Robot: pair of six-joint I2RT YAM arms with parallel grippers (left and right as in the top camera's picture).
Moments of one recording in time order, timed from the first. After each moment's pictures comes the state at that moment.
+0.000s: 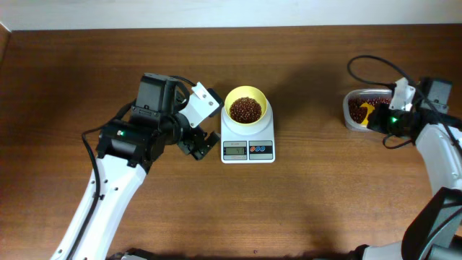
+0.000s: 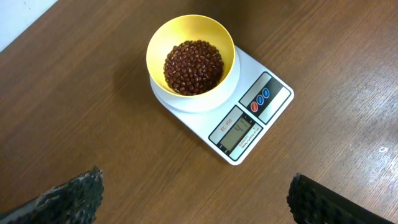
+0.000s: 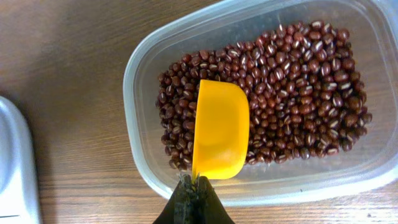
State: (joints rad) left arm -0.28 1.32 1.27 -0.87 0.28 0.51; right arm -0.35 1.63 1.11 -0.57 -0.35 0.02
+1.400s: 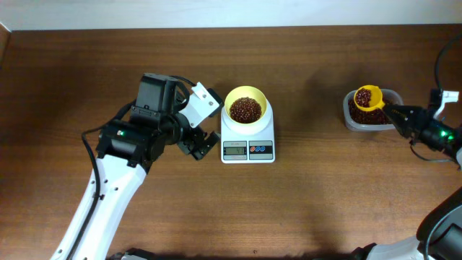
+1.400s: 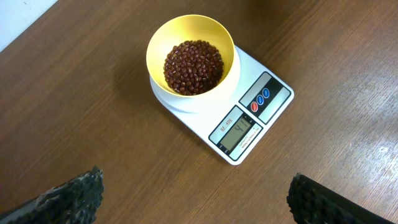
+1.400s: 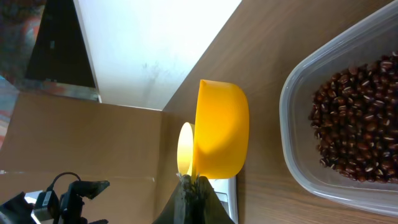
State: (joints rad) left arm -0.28 1.32 1.27 -0.87 0.28 0.51; right arm -0.67 1.74 1.12 -0.57 -1.31 0.10
